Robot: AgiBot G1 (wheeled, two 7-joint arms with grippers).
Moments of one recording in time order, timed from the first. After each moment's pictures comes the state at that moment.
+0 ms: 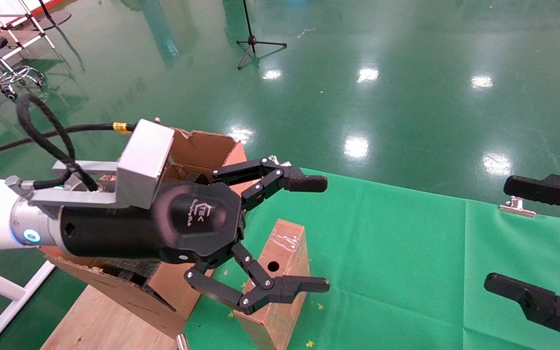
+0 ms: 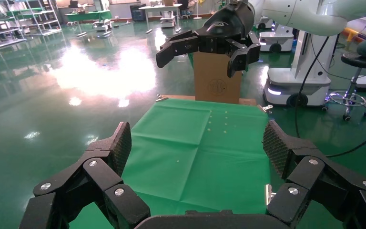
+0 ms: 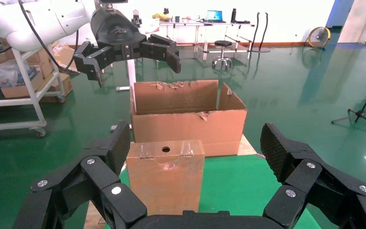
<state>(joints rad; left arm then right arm) -1.08 0.61 0.28 -1.28 0.73 1.49 -0.19 1.07 -0.57 -0.35 1.22 -0.66 -1.43 0.14</state>
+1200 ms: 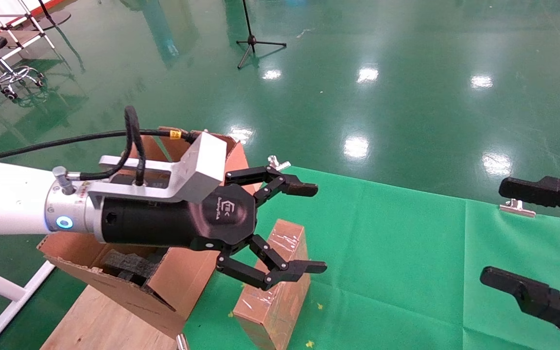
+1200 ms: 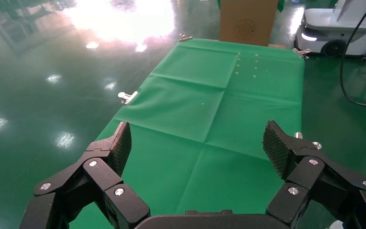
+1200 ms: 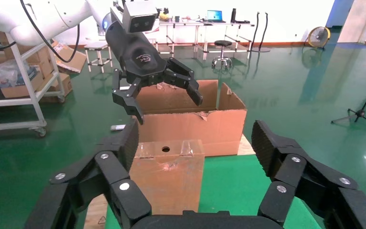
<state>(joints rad) -1.16 0.60 0.36 -1.33 0.95 1.41 -0.29 1.07 -0.57 -0.35 1.22 -0.66 -1.43 0.14</state>
